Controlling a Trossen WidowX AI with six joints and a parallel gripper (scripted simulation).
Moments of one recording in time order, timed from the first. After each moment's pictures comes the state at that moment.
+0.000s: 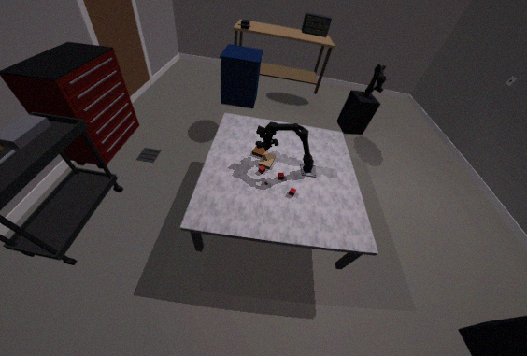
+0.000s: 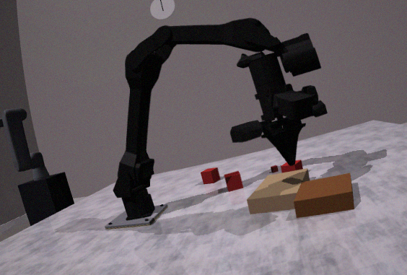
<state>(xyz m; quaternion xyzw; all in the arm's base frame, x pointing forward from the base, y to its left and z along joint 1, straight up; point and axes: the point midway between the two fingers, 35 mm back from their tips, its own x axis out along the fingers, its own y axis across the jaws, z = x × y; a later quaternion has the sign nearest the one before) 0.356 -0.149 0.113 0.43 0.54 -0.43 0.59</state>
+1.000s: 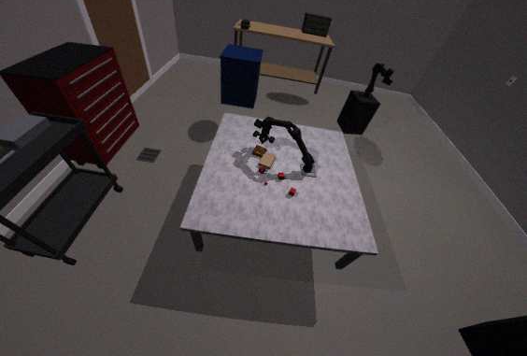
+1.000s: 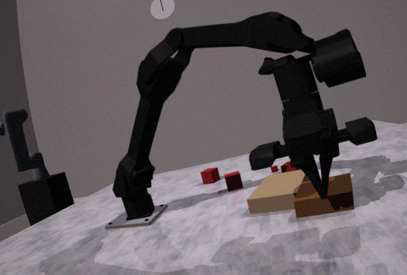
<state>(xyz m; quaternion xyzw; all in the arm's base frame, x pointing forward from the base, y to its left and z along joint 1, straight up) 0.367 -0.273 0.080 0.61 0.35 -0.59 0.40</state>
